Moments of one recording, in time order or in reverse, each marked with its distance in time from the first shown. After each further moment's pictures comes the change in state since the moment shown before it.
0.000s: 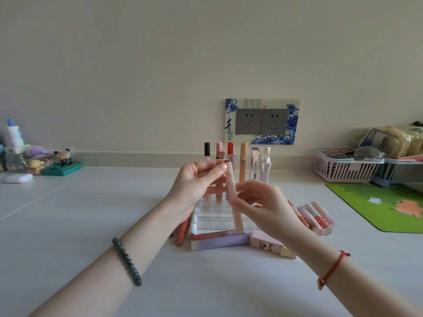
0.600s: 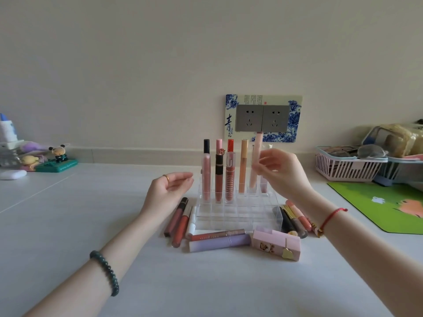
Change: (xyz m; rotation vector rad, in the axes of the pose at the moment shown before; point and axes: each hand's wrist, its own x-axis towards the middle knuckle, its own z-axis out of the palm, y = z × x) left_hand 0.003 -0.036 -0.061 0.435 0.257 0.092; right_hand 0.057 0.024 -0.040 -0.235 0.206 0.000
